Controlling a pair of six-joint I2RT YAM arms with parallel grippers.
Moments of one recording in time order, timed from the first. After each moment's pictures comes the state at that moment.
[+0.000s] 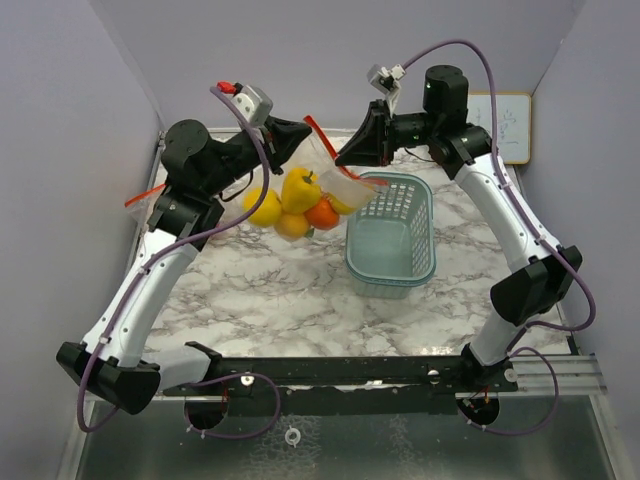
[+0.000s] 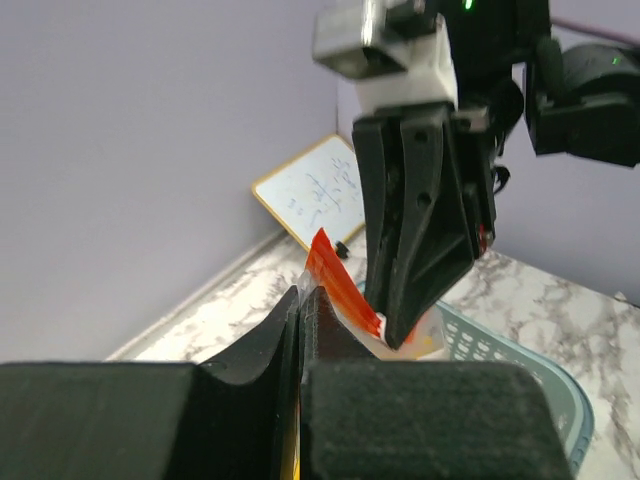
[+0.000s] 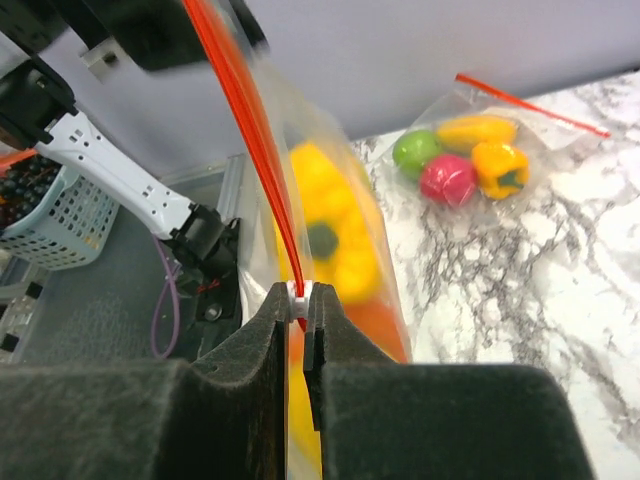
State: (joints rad) left arm -0.43 1.22 1.42 -0.02 0.50 -0.08; right arm 0.40 1.72 1.90 -0.38 -1.21 0.08
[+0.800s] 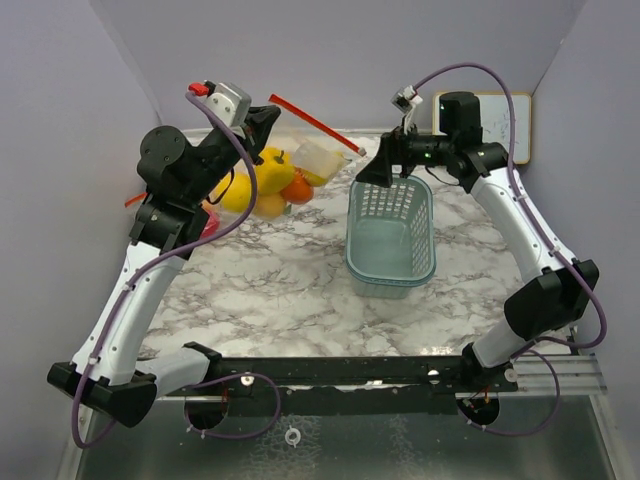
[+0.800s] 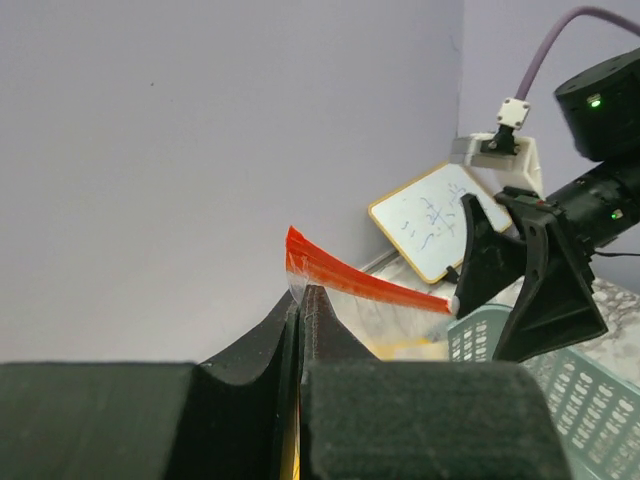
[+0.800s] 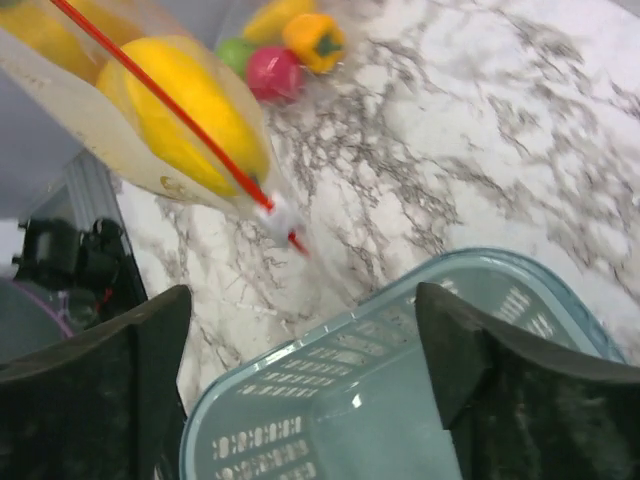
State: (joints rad) left arm -0.40 1.15 1.47 -0.06 0.30 0.06; right arm 0.31 1.60 1.65 -0.54 -0.86 0.01
